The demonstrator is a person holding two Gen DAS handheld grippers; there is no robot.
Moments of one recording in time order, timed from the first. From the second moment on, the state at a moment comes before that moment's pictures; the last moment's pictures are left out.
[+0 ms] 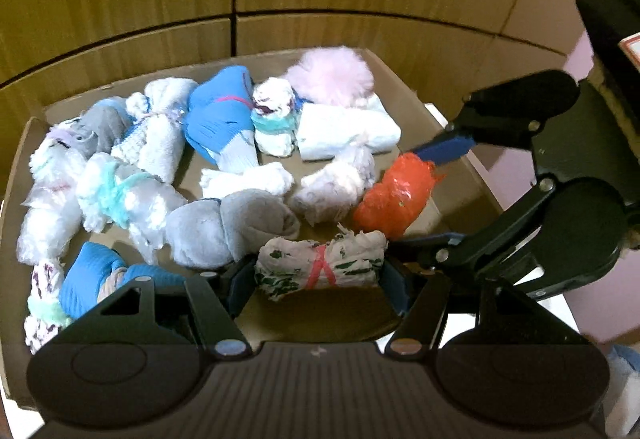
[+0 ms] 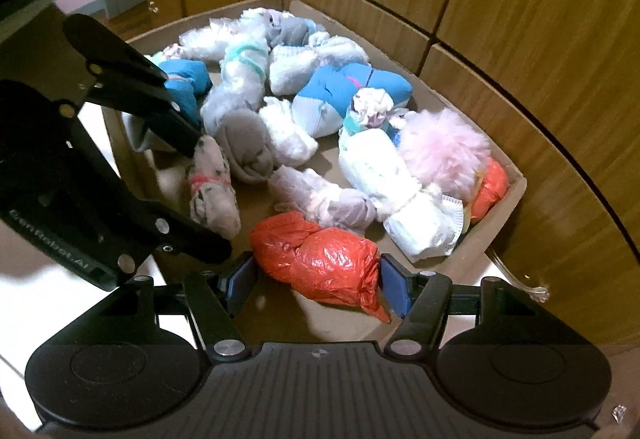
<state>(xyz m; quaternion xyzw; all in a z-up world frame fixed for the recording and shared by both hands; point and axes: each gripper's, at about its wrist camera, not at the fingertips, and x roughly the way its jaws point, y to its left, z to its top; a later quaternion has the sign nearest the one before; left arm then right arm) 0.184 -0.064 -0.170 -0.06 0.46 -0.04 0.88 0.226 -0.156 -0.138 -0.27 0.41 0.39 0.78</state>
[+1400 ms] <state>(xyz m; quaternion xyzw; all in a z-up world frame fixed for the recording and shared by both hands) 0.091 -0.074 -0.116 -0.05 0.33 0.03 0.94 0.127 -0.207 -0.095 -0.21 0.32 0.31 0.87</state>
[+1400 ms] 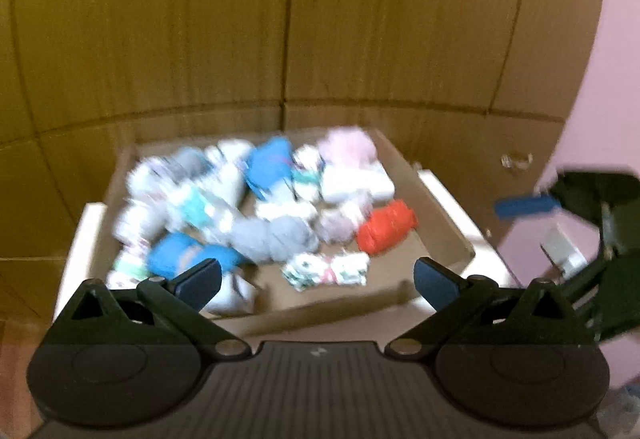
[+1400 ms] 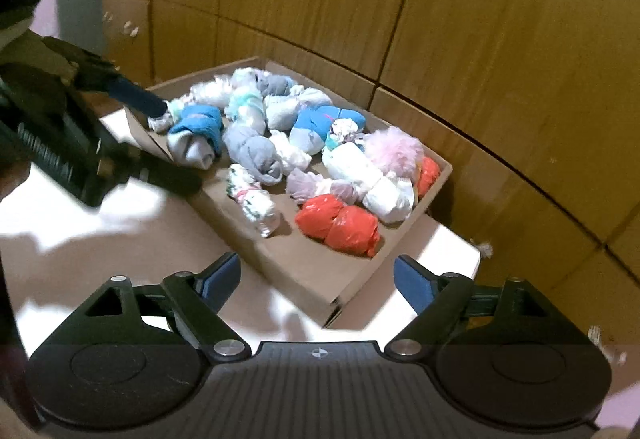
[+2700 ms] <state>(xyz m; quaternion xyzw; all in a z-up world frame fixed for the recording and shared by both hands) 0.076 -0.037 -0.096 -0.07 0.28 0.07 0.95 0.079 -0.163 -0.110 0.01 0.33 0.24 0.91</state>
